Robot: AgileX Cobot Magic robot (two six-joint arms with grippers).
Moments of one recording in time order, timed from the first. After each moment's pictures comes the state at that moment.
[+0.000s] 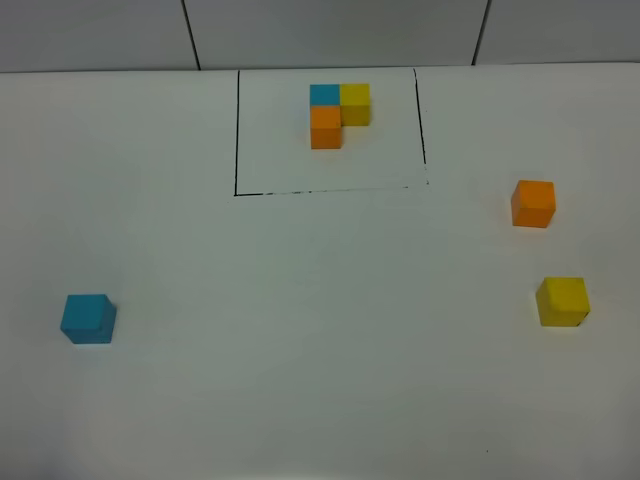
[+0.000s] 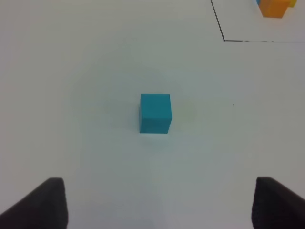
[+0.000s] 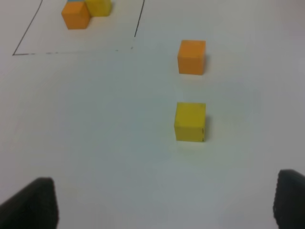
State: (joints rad) left arm -0.05 0.00 -0.50 -0.02 1.07 -0.08; right arm -0.08 0.01 -0.50 0.22 1.06 -0.13
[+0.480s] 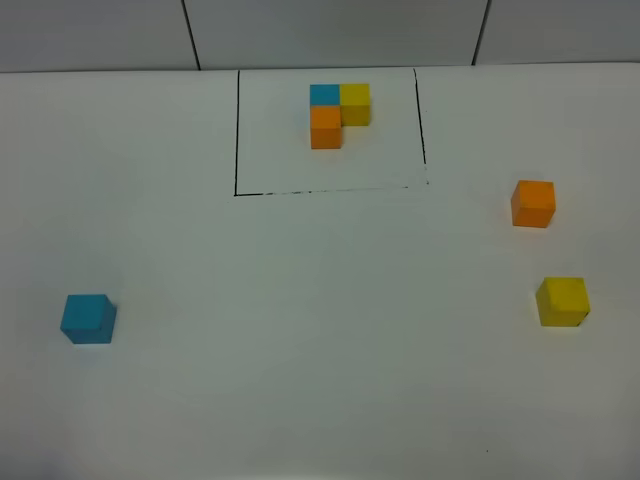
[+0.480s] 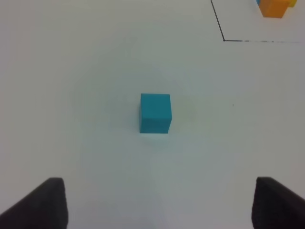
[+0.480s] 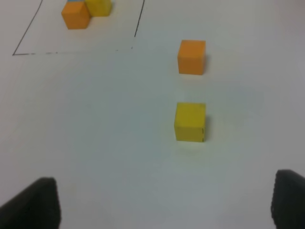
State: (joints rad) left arm -0.05 0.00 -0.50 -0.02 1.07 -0.08; right arm -0.08 0.01 -0.50 0.22 1.06 -0.13
